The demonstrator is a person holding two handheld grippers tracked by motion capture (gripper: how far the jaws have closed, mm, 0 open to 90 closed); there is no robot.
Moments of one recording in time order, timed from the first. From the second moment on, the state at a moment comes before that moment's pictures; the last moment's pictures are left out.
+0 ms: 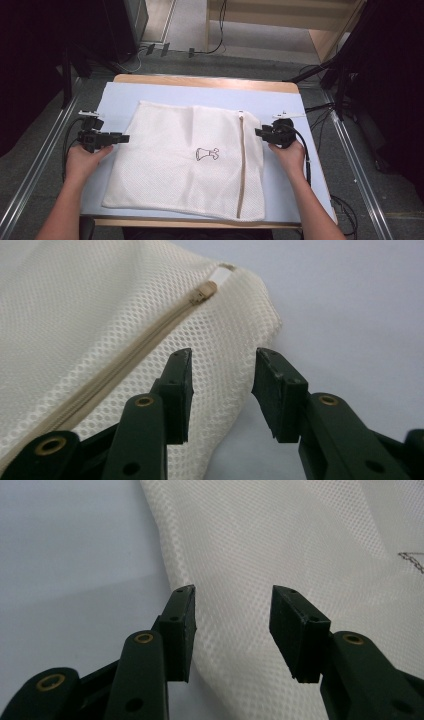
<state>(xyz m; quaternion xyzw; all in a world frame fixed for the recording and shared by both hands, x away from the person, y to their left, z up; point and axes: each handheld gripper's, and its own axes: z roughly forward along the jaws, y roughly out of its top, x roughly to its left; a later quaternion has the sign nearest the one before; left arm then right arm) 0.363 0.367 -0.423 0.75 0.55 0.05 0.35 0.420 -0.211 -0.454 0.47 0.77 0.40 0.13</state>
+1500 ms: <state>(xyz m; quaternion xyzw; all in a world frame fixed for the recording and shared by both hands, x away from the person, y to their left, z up) 0.446 0.355 -0.429 0.74 0.57 0.02 0.35 0.360 -0.211 -0.456 0.46 0.81 0.36 0.10</state>
